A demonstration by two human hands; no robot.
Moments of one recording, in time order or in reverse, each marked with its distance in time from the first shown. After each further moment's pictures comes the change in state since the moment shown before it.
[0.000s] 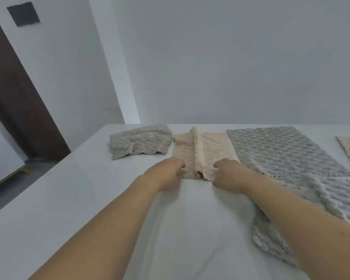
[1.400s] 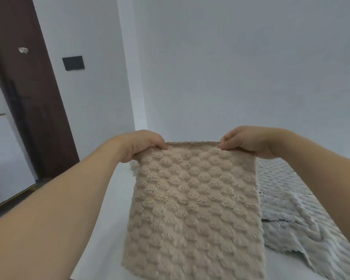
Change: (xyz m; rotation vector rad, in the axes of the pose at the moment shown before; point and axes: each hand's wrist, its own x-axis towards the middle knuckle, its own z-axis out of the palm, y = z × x) left_hand -0.142 0.023 -0.197 -0.793 0.020 -0.290; right_hand -0.134 -0.070 -0.171 0.742 -0.086 -0.116
